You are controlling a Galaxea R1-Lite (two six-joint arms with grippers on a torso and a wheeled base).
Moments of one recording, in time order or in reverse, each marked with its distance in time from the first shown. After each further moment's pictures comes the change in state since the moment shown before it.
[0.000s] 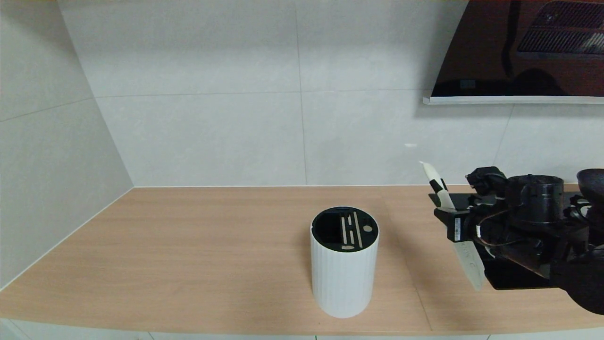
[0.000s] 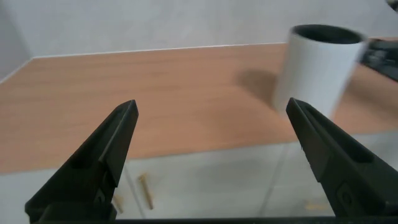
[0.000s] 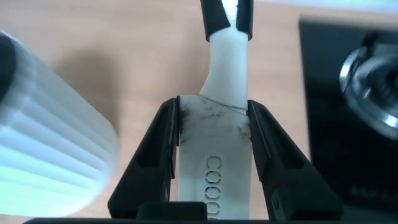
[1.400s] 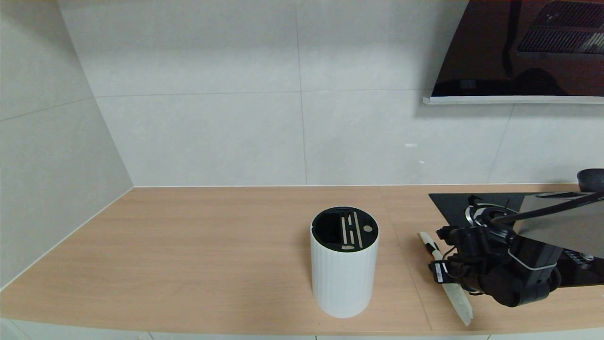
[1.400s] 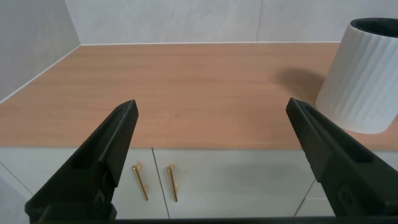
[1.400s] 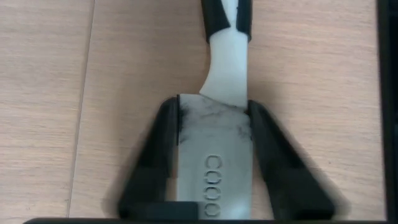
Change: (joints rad) left arm 0.004 -0.081 0.187 -0.114 0.214 0.022; right arm -0.148 0.613 -0.161 -0.016 0.007 0.011
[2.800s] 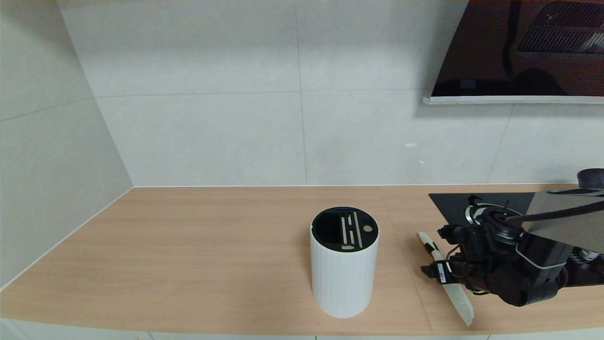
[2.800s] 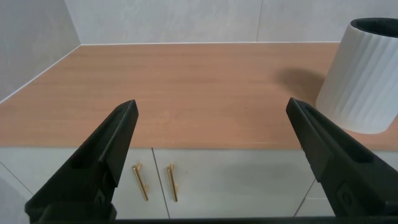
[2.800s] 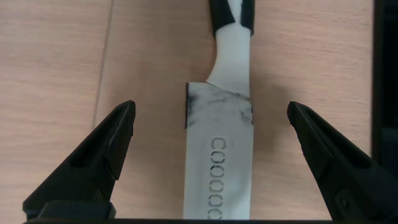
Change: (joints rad) left arm 0.000 0.000 0.000 0.000 0.000 0.000; right arm 0.000 -0.050 0.028 0.024 0.033 -0.028
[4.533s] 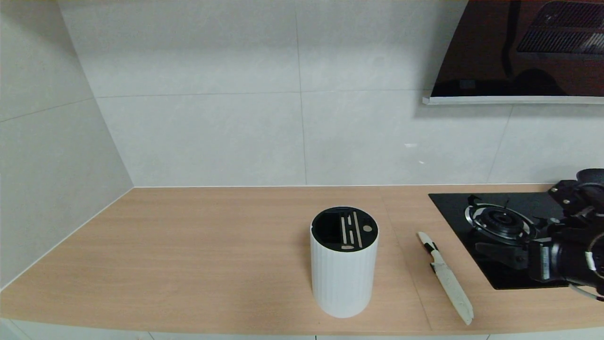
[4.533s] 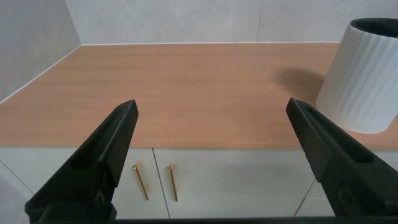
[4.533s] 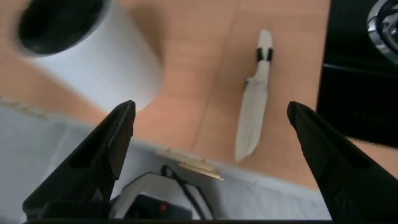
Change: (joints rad) left arm 0.000 0.000 0.000 0.000 0.000 0.000; right arm -0.049 -0.956 0.231 0.486 0.303 0.017
